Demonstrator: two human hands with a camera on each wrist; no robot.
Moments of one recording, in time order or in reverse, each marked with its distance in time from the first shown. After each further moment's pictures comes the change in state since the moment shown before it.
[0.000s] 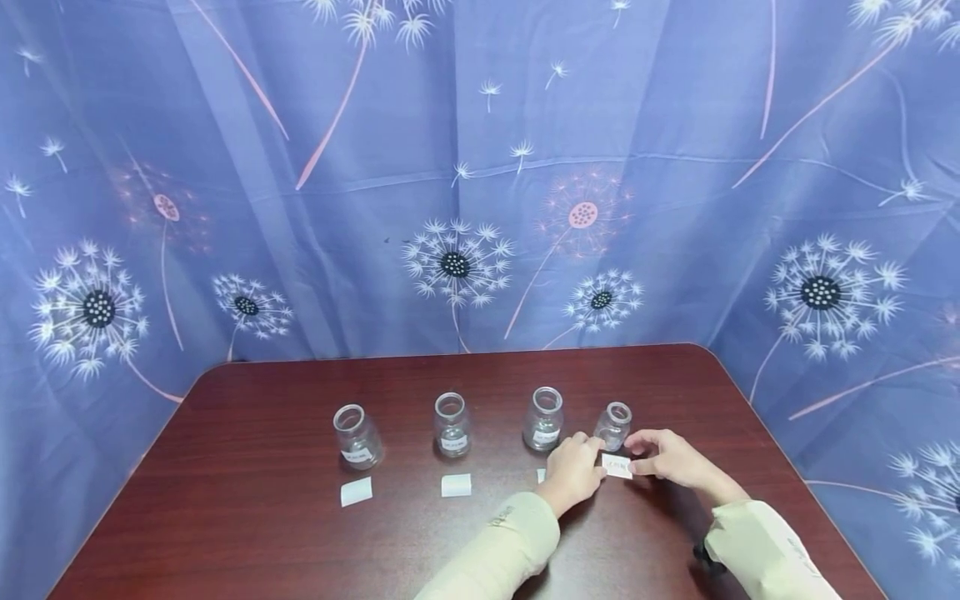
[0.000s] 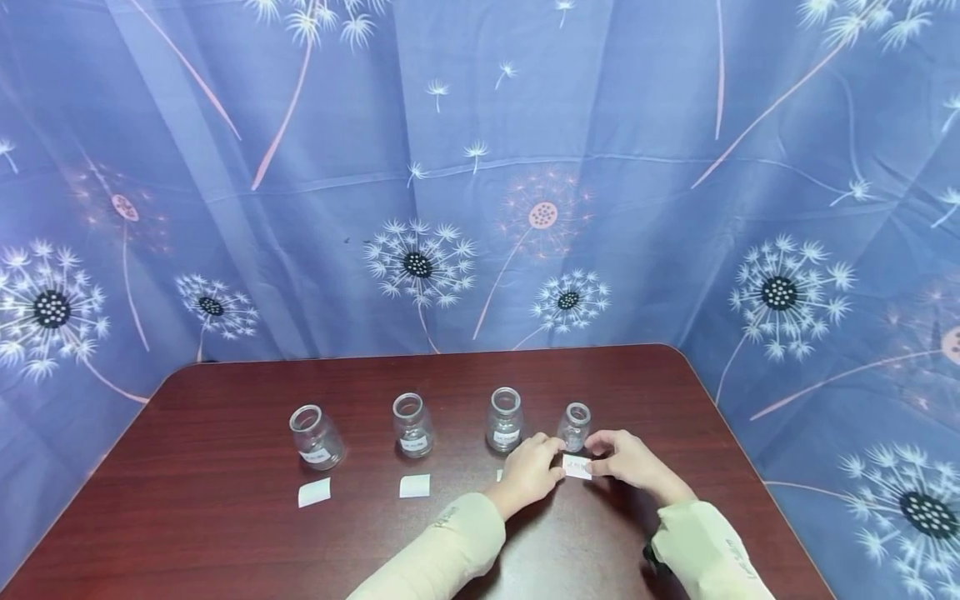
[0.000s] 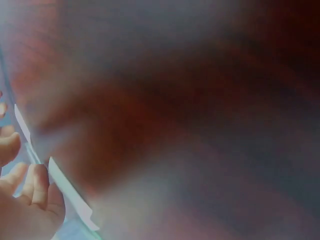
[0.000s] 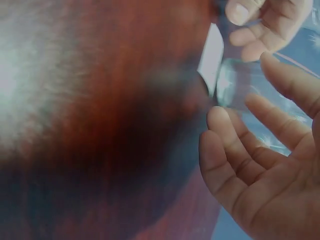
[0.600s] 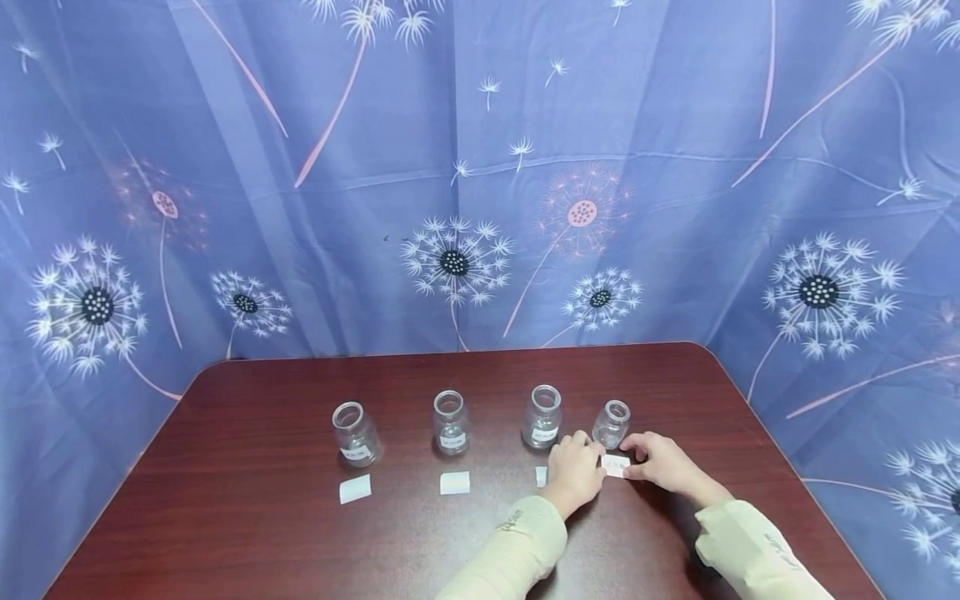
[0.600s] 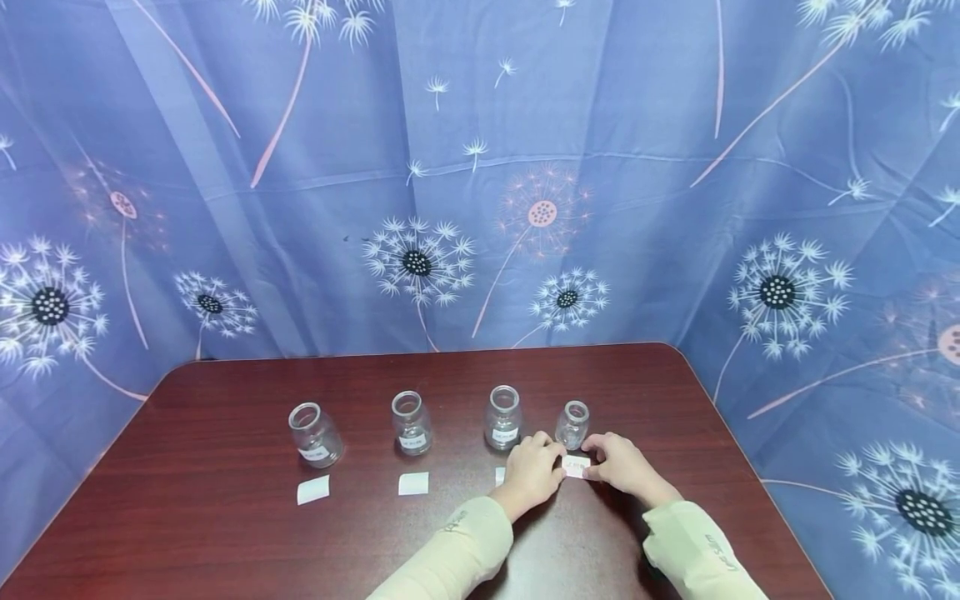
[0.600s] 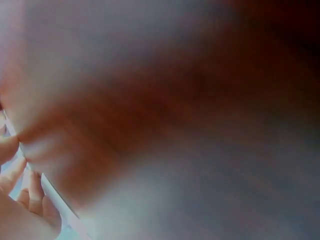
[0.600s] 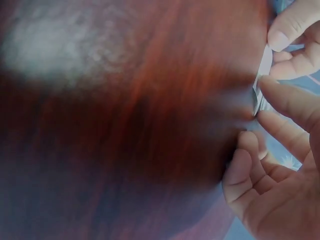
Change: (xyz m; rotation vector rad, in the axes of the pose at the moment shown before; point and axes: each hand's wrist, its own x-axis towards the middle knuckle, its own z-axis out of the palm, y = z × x) left_hand -0.002 0.006 0.007 0.121 0.035 -0.018; right_hand 0.005 0.011 0.018 -0.340 0.144 -0.014
